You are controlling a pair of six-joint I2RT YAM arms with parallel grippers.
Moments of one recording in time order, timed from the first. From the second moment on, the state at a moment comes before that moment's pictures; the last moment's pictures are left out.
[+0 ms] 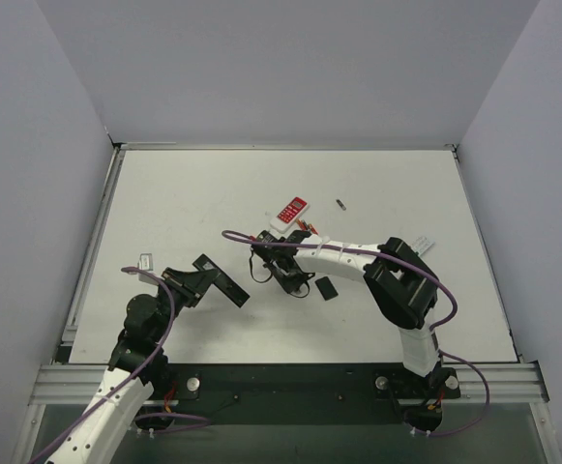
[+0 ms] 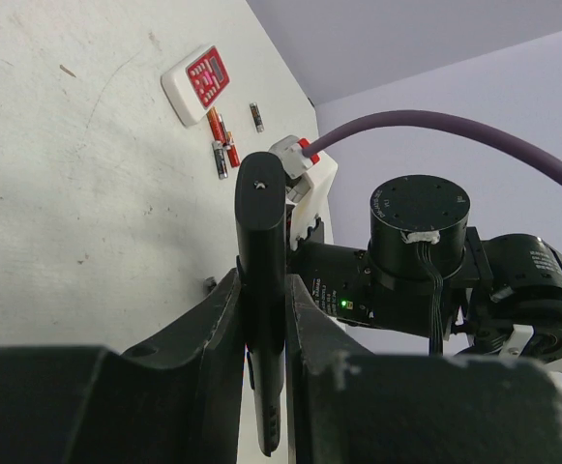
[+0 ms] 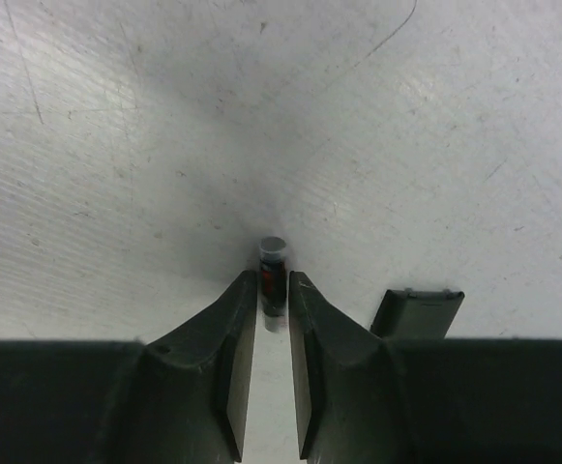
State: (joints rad) left arm -0.33 0.25 0.03 0.16 0.13 -1.19; right arm 0.93 1.96 1.32 -0.72 0.27 0.25
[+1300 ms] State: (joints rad) left arm -0.33 0.30 0.03 0.17 0.13 -1.22; right arm 0.88 1.80 1.09 -0.51 0.16 0.44
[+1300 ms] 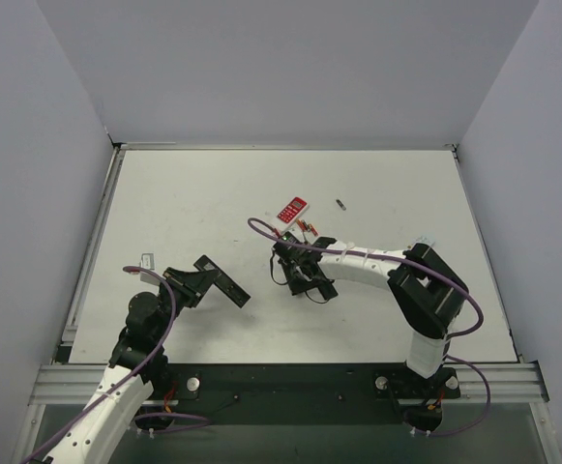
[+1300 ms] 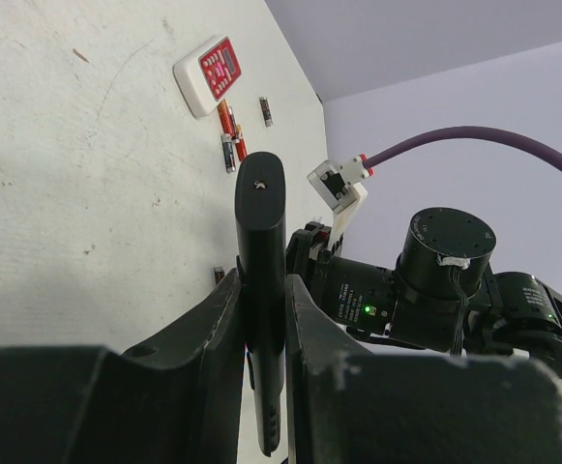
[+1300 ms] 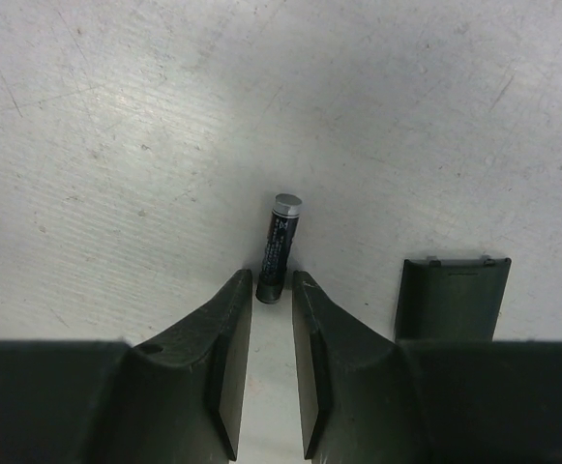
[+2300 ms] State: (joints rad) left arm -0.33 0.41 0.03 0.33 0.17 -1.28; right arm 0.93 1.66 1.05 -0.67 0.19 0.35
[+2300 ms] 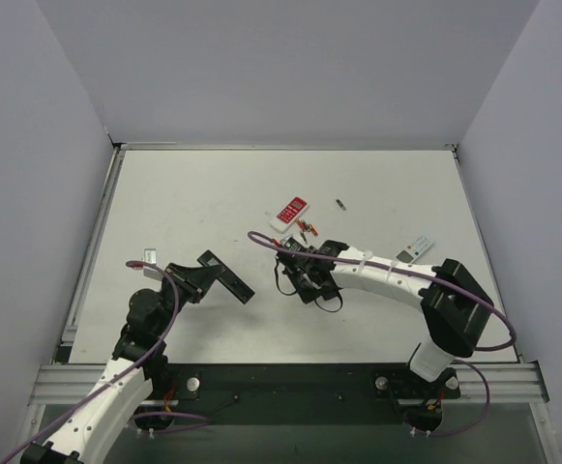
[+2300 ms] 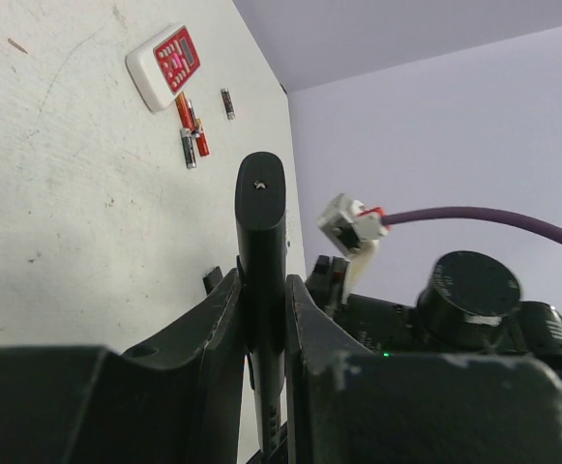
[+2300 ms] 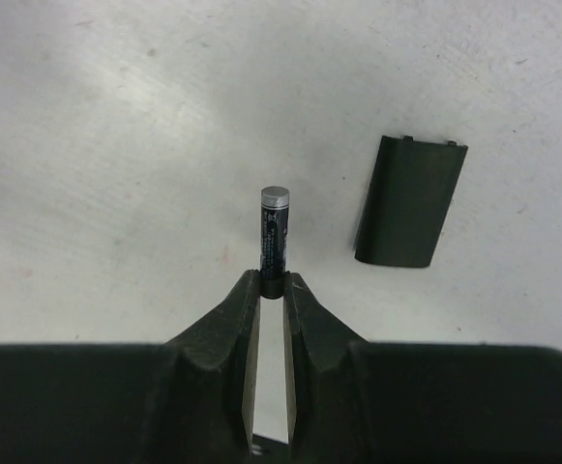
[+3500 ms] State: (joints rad) left arm -0.53 0.51 0.03 0.54 0.06 -1.32; right arm 1.11 1.76 1.71 -1.14 0.04 0.26
